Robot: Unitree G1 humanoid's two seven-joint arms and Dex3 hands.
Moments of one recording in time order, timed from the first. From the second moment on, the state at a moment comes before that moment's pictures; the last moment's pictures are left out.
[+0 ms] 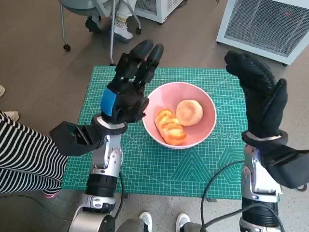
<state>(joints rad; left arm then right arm) -0.61 -0.02 0.13 0.43 -0.41 -0.49 -0.63 -0.46 -0.15 -0.12 0.10 0.20 -0.42 0.24</state>
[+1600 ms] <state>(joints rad) -0.60 0.00 0.17 0.47 -0.45 -0.53 -0.71 -0.42 -0.15 -0.08 0.15 0.18 -0.53 0.26</state>
